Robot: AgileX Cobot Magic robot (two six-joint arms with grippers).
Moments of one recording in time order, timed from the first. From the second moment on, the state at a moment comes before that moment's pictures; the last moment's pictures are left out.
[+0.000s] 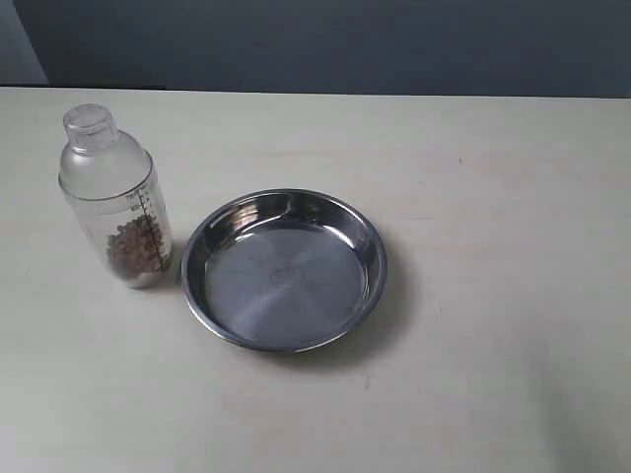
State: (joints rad) left arm 0.02 0.87 -0.68 0.62 -0.30 -0.56; right arm 0.08 0.05 0.00 0.06 0.25 0.12
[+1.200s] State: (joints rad) left arm 0.02 1.10 -0.26 0.35 -0.92 -0.32; right arm 0.08 0.05 0.00 0.06 0.25 0.12
